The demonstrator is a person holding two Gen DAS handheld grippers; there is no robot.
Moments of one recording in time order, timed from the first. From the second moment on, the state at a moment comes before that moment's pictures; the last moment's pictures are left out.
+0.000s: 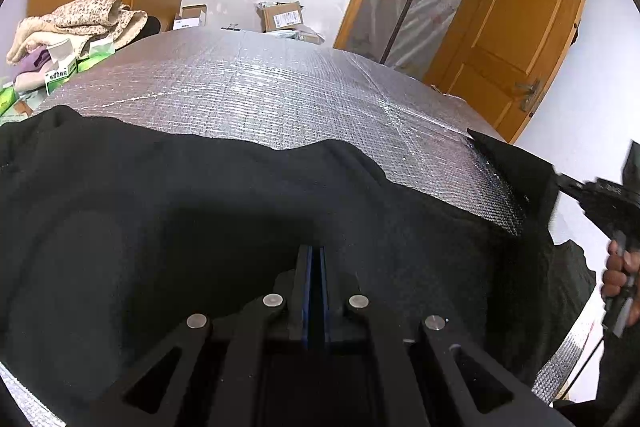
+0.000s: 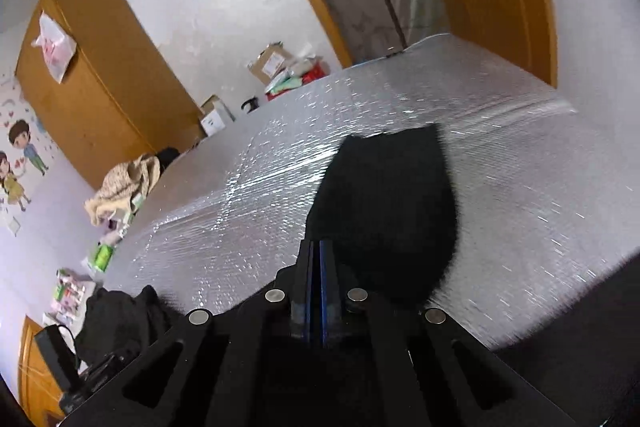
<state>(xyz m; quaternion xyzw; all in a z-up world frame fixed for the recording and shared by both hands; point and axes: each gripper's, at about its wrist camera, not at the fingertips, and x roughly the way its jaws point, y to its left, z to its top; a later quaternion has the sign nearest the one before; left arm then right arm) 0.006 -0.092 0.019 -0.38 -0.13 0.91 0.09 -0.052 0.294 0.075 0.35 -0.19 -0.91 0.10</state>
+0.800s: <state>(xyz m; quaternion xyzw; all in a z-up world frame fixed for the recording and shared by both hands) 0.007 -0.055 0.031 -0.36 -0.06 0.92 0.10 -0.008 0.329 0.073 0.36 -0.14 -0.92 0.08</state>
